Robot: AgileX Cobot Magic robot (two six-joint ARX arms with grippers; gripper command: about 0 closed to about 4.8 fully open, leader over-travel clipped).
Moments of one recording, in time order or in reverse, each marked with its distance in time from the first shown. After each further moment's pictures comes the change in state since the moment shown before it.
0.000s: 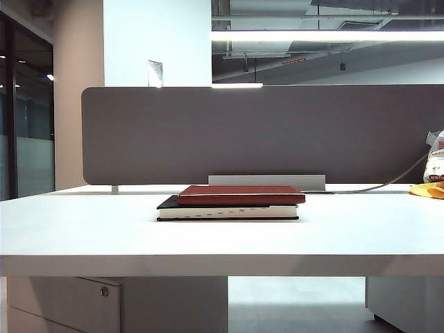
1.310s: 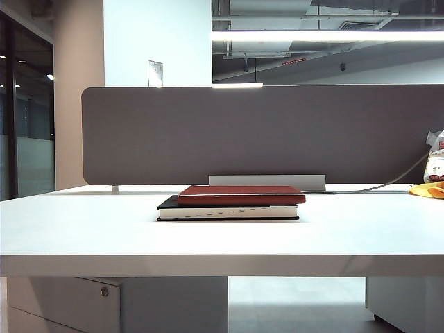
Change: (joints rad) left arm 0.000 0.000 0.000 0.000 0.000 0.000; right arm -0.073 -0.313 -0.307 0.286 0.084 0.053
